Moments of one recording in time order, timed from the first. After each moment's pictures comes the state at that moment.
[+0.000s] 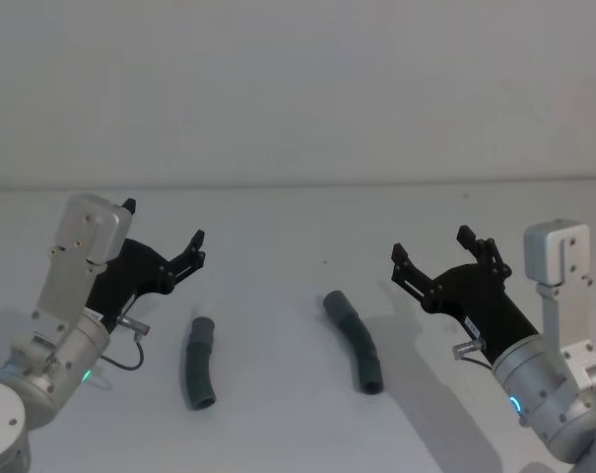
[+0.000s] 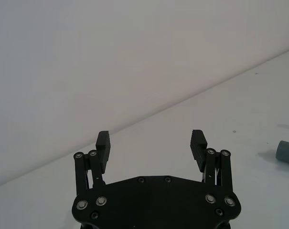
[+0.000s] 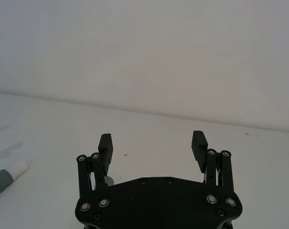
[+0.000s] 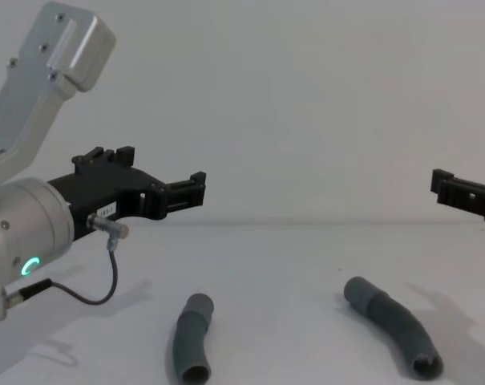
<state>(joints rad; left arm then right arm) -0.24 0.38 0.45 -1.63 -0.20 0.01 -0.01 -0.01 0.34 -0.23 -1.77 0.29 0.03 0.07</state>
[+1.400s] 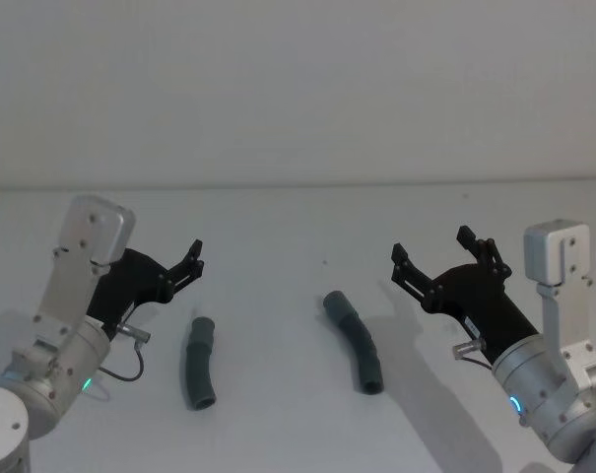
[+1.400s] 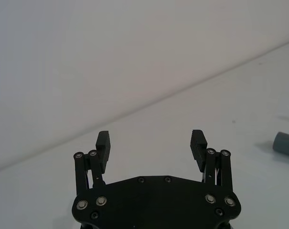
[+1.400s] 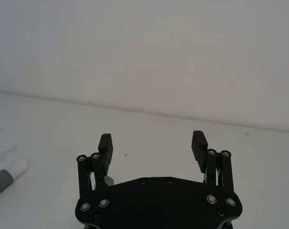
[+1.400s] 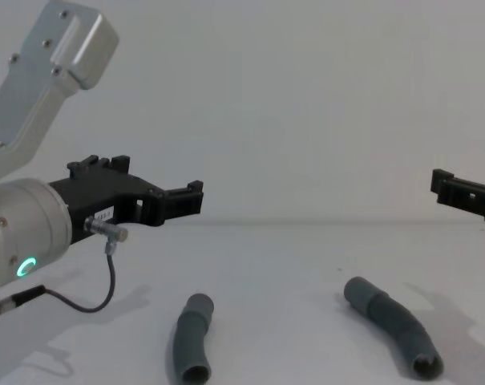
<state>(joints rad) -0.21 0.38 0.44 -1.69 -0.20 0.11 0.02 -0.01 0.34 -0.23 -1.77 0.29 0.03 0.07</state>
